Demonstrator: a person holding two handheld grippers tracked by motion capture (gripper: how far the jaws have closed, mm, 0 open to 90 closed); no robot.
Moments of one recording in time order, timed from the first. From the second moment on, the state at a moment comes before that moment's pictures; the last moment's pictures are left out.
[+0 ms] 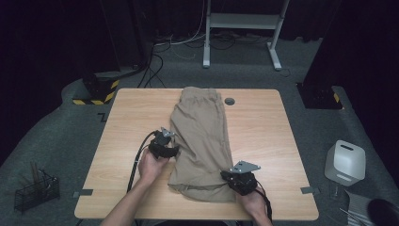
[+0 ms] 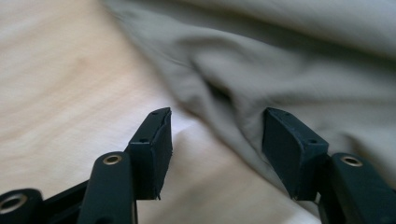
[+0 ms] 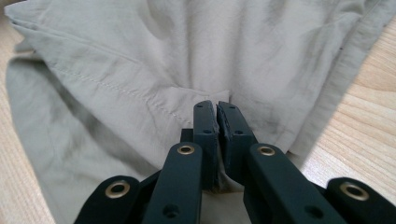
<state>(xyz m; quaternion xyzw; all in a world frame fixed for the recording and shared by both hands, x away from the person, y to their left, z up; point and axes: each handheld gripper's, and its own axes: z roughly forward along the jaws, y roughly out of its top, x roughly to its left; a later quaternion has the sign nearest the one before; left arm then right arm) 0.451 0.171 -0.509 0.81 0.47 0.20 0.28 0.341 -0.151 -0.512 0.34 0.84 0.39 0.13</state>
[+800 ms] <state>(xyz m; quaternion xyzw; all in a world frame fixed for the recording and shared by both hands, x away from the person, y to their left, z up) 0.409 0.162 -0.512 0.83 0.44 0.15 0.31 0.365 -0.138 -0.511 0.40 0.82 0.38 0.12</state>
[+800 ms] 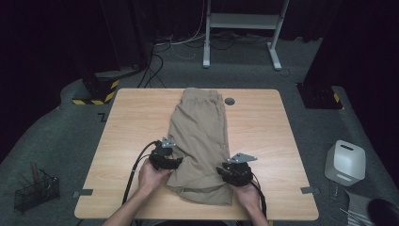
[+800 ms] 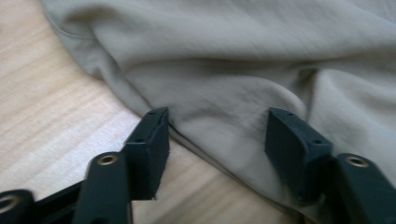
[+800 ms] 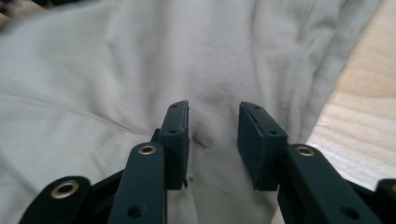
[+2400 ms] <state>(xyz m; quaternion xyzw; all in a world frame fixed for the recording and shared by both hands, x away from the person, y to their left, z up) 0.360 0.185 -0.510 0.82 0.42 0.12 0.36 0.405 -0.118 -0.507 0.38 0.84 0.36 0.16</state>
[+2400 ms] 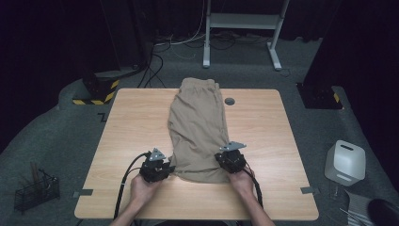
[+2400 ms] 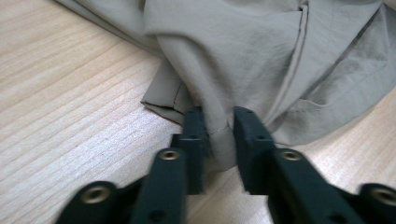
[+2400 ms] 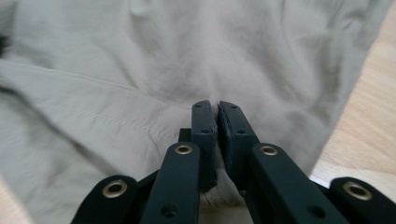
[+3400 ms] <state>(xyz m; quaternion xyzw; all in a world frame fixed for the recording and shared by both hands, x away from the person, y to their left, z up) 0.369 0.186 -0.510 0.81 0.45 0.12 0.36 0.346 -0.148 -0.517 0.38 0.83 0.38 0.15</state>
